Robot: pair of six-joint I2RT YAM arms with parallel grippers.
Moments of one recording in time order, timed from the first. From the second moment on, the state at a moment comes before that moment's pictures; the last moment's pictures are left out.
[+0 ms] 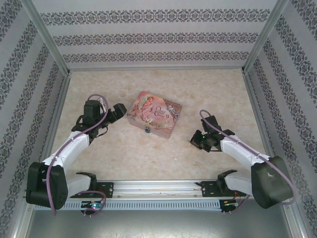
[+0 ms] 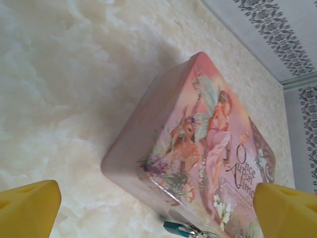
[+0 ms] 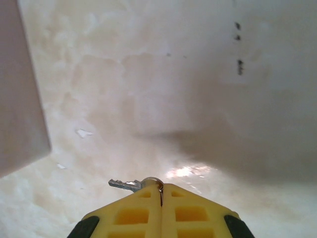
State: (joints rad) left arm -0.12 1.17 0.67 -0.10 0.32 -0.71; right arm 0.32 1.18 0.52 -0.46 -0.28 0.89
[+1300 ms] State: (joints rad) left arm -0.32 1.36 0.98 0.01 0.57 -0.98; right arm 0.76 1.09 0.70 0.15 0.30 0.38
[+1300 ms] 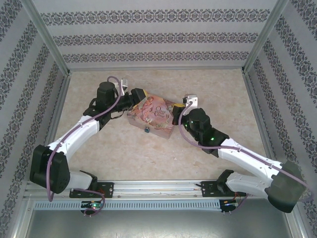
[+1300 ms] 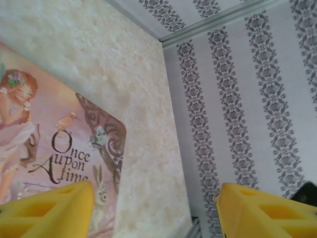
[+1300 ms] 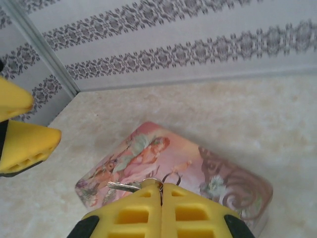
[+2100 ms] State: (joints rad) left arm -0.41 1.38 1.04 -0.15 0.50 -1.81; right arm 0.85 1.29 0.76 0.44 0.37 -0.45
